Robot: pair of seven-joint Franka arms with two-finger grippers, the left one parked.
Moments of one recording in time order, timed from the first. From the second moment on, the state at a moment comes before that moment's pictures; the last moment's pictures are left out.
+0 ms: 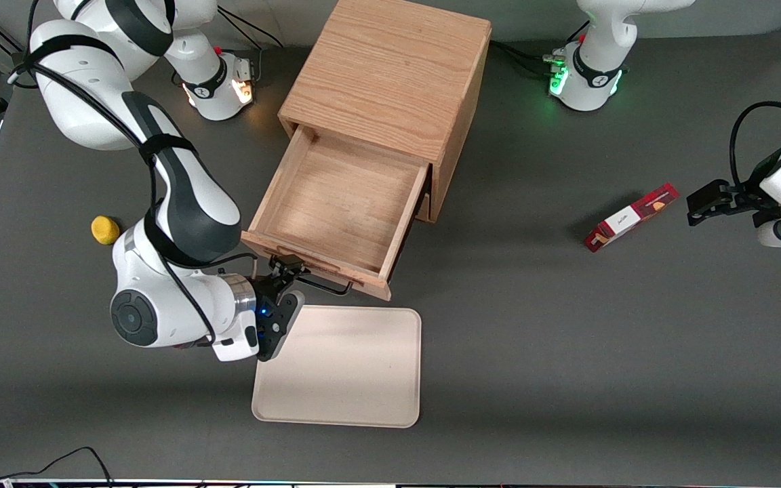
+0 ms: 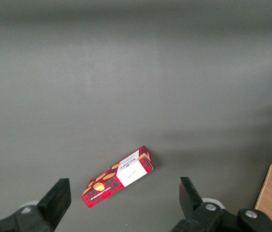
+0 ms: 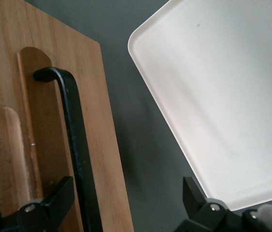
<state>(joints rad) 0.07 0.85 0.45 -1.00 0.08 1.62 -0.56</state>
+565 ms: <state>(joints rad) 0.07 0.86 0.45 -1.00 0.08 1.62 -0.55</state>
